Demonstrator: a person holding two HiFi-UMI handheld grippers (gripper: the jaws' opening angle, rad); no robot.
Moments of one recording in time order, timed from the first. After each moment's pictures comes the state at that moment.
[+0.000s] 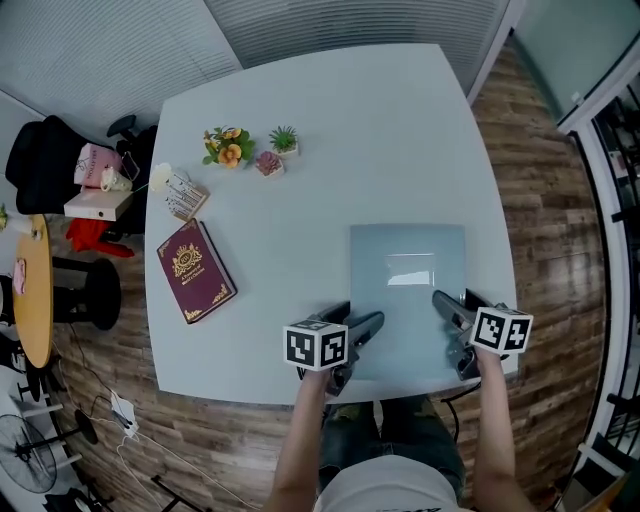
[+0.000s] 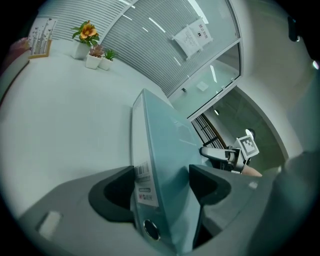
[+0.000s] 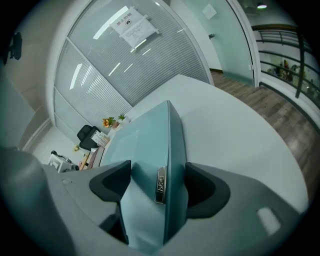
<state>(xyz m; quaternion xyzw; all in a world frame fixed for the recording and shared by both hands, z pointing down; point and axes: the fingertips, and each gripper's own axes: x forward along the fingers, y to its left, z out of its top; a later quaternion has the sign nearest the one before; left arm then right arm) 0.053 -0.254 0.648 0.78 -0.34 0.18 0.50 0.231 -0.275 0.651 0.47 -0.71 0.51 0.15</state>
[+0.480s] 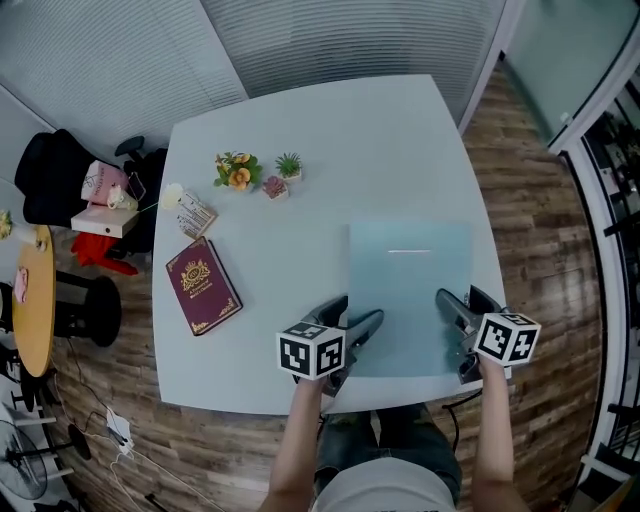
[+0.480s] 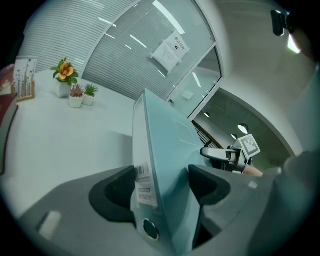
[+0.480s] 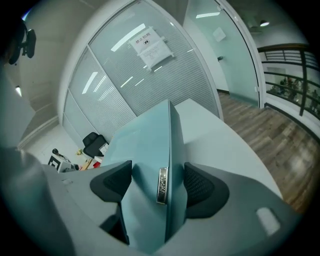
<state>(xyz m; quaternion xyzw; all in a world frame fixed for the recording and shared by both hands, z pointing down) 0.052 -0.288 0.573 0.83 -0.35 0.14 0.41 0.232 -0.302 0.570 0.49 -0.75 0.42 0.10</state>
